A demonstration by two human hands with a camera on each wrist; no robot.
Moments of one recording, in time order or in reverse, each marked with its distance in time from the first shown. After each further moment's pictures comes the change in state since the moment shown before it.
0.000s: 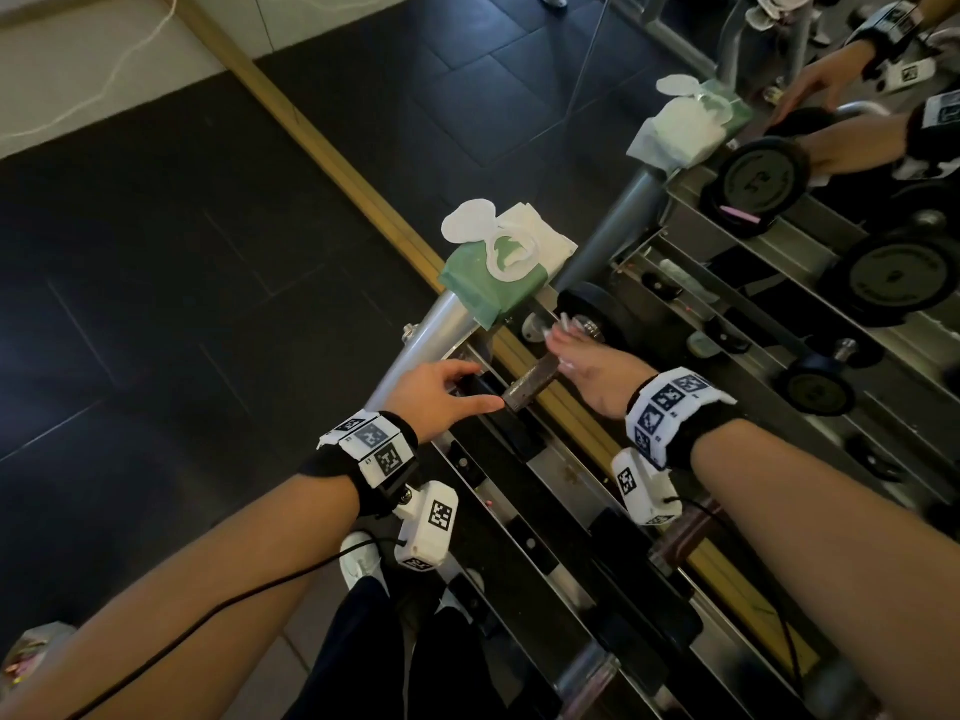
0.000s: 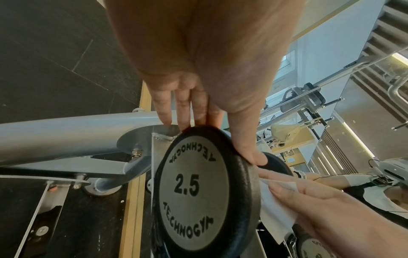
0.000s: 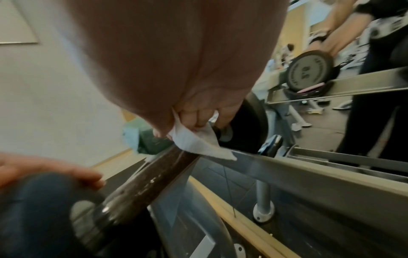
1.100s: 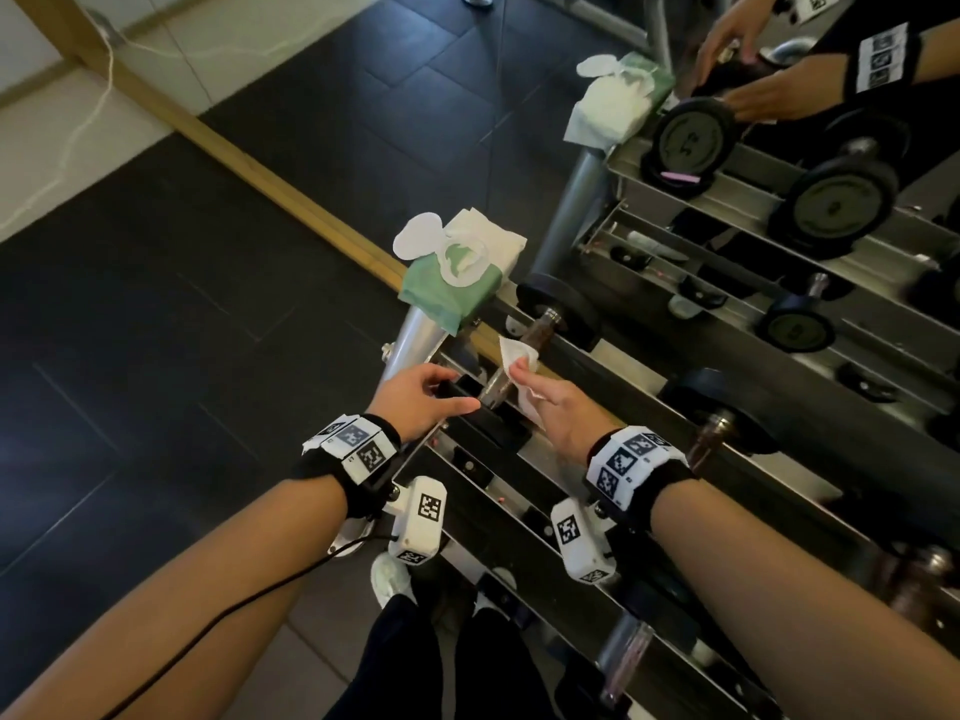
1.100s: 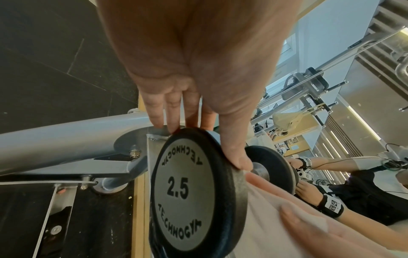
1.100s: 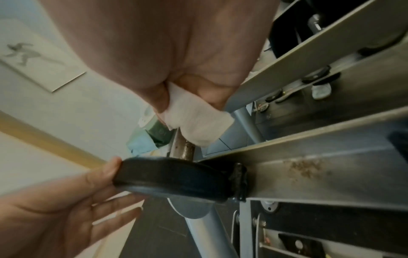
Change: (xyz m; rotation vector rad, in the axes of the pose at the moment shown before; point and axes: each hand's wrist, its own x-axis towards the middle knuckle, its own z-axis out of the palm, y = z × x) left_hand 0.016 0.003 -0.004 0.075 -0.039 -0.009; right_hand -0.044 -0.031 0.058 1.093 0.265 0.208
